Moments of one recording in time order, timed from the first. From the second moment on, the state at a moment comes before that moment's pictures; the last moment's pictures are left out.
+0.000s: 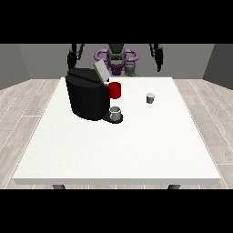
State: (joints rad) left arm 0.01 0.12 0.00 -1.59 -0.01 0.00 -0.01; right arm -0.01 -0.14 -0.01 -1.55 -0.01 0.00 -0.03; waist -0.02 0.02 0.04
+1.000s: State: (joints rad) left arm -0.11 0.24 0.08 -1.45 -0.05 -0.10 -0.11; right arm -0.02 -0.03 -0.03 -1.56 -0.02 -0.11 -0.09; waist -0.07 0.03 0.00
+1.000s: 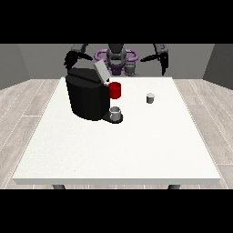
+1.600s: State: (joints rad) left arm -0.34 0.35 0.17 -1.13 -0.07 -0.15 -0.07; right arm -0.11 -0.02 0.00 -1.57 -0.01 -0.12 -0.07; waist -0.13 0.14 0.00
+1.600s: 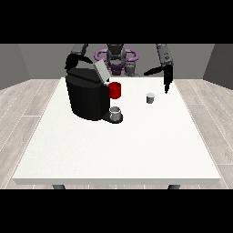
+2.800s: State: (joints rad) left arm -0.49 0.38 0.07 -0.75 -0.37 -0.06 -0.15; right arm -0.20 -0.03 -0.02 -1.41 0.02 -0.17 -0.04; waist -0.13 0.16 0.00
